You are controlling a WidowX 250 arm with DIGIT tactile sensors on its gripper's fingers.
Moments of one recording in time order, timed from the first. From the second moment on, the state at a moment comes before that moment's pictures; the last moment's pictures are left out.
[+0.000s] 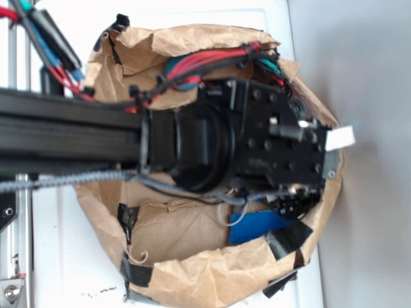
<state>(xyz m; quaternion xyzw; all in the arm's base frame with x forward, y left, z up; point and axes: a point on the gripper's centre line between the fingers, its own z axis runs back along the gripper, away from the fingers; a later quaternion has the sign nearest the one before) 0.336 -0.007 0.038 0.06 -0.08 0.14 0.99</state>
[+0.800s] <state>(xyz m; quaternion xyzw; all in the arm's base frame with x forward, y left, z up) 0.290 0.014 0.125 -0.03 -0.14 0.15 0.98</state>
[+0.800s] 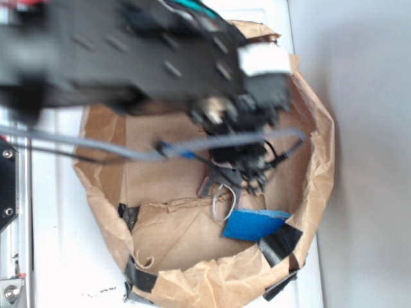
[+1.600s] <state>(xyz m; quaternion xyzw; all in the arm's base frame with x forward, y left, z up) 0.276 0.001 0.094 0.03 -0.08 0.11 0.99</state>
